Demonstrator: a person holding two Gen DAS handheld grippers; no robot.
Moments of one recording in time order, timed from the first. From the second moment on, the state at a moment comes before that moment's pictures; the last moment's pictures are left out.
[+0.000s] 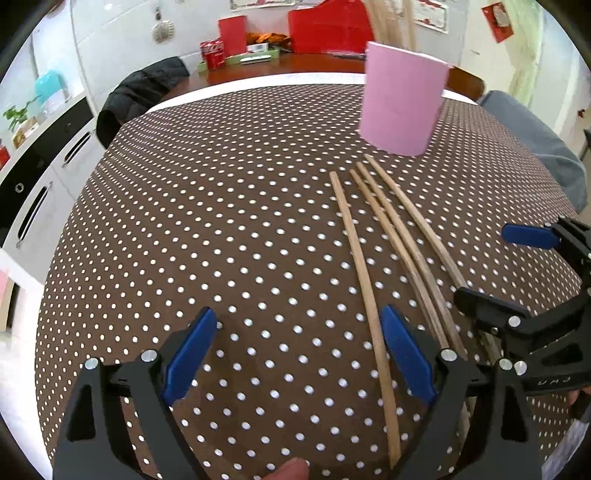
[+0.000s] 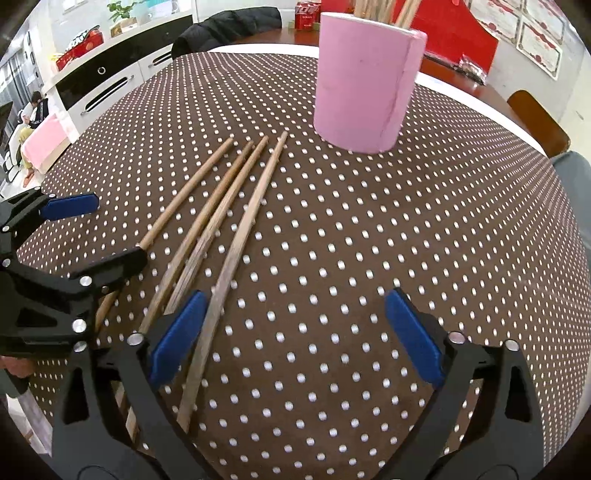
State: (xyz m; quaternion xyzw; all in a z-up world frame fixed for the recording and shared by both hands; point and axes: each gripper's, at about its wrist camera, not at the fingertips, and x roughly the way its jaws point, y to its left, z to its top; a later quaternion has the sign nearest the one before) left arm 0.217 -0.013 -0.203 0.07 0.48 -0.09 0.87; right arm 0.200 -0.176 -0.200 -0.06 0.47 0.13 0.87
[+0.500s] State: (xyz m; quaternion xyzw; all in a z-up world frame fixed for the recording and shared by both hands) left arm 0.250 -0.040 -0.200 0.09 0.49 -0.13 0.86; right arm 0.236 -0.181 -0.195 -0.07 0.47 0.15 0.87
